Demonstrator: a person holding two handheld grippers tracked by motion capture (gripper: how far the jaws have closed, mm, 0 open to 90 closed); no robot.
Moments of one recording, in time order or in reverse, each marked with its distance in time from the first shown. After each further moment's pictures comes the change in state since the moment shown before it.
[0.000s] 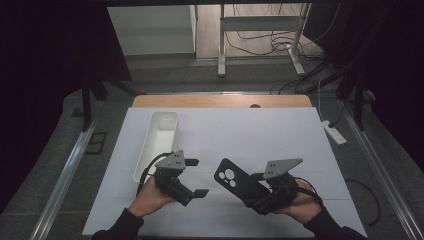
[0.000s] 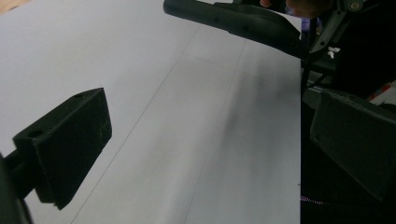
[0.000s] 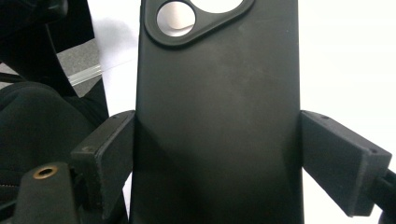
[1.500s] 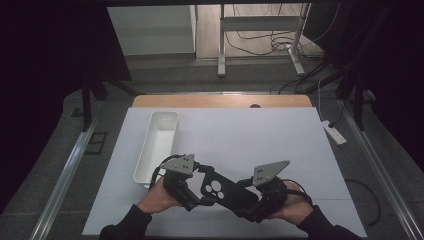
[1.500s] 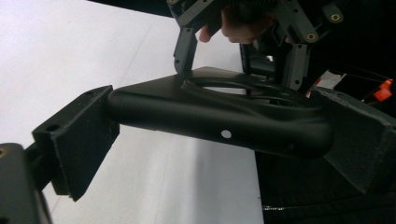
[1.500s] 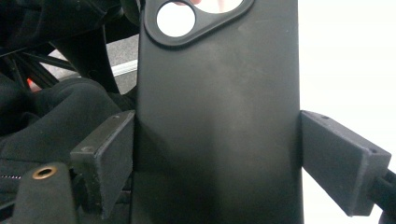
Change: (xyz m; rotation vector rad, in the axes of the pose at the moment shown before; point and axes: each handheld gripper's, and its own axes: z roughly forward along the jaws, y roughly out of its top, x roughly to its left) left arm -0.005 0.009 0.017 -0.060 -0.237 0.096; right arm 0.015 0.012 0.018 -0.007 0.169 -0.093
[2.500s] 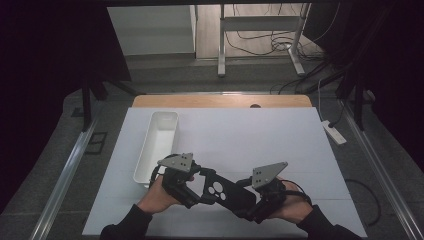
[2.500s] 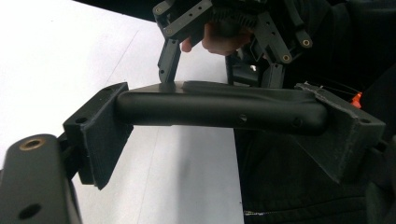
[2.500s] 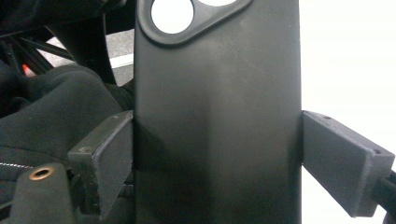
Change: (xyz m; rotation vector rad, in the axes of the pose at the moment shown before) left arm 0.002 0.000 -0.003 -0.031 -0.054 -0.060; right arm -0.002 -0.003 0.004 0.013 -0.003 -0.063
